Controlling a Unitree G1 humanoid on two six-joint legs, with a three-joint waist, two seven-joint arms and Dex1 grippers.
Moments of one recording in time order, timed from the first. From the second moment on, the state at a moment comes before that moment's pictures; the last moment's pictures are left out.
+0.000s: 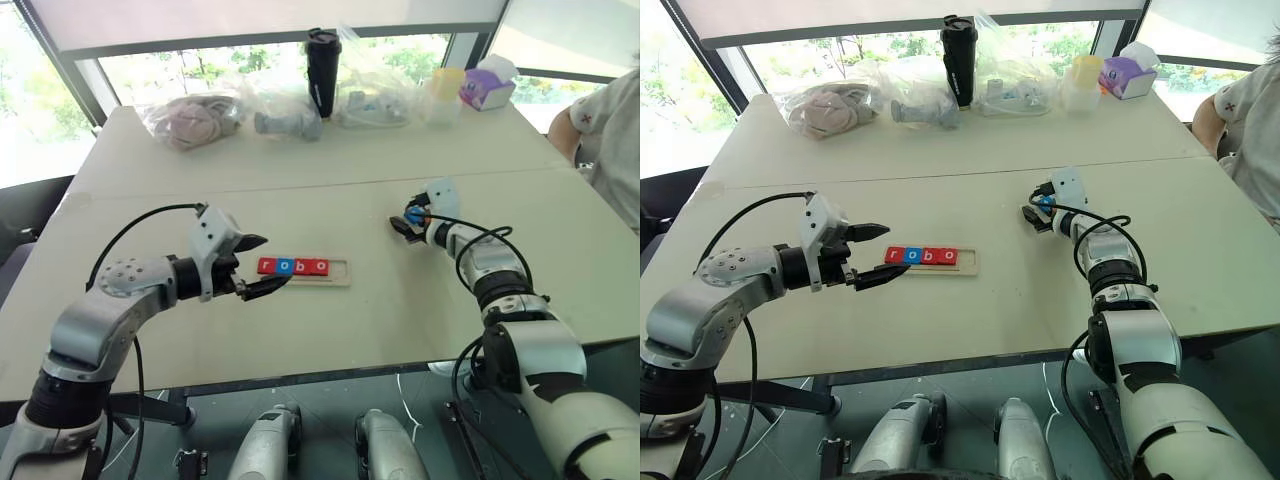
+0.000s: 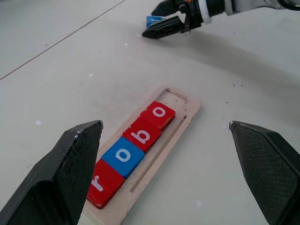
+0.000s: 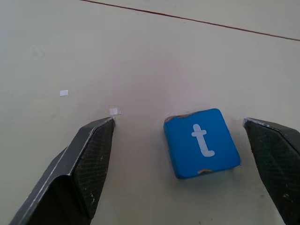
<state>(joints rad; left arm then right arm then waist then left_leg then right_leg) -0.32 0.71 0.02 -0.39 -0.53 0.72 -0.79 -0.98 -0.40 -0.07 1.11 0.00 0.14 0.46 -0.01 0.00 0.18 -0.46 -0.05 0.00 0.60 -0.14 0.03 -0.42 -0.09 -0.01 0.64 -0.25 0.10</state>
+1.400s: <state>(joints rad) -0.40 0.76 -0.07 -0.29 -0.46 0.64 -0.95 -0.33 -0.02 -0.12 -0.63 0.13 1.48 -0.03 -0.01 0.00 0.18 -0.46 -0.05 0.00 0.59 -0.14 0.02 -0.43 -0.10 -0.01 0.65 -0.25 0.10</state>
